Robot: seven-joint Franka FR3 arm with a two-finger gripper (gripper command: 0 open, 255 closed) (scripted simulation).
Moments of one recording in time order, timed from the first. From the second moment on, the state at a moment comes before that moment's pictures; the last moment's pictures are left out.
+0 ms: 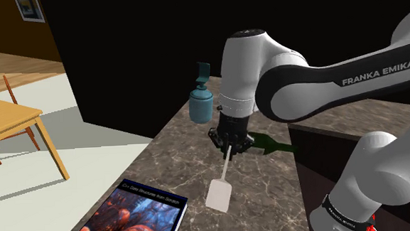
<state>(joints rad) 0.12 -0.48 0.53 -2.43 0.19 1.99 1.60</state>
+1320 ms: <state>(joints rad) 0.10 -0.34 0.61 -2.59 0.17 2.29 1.65</state>
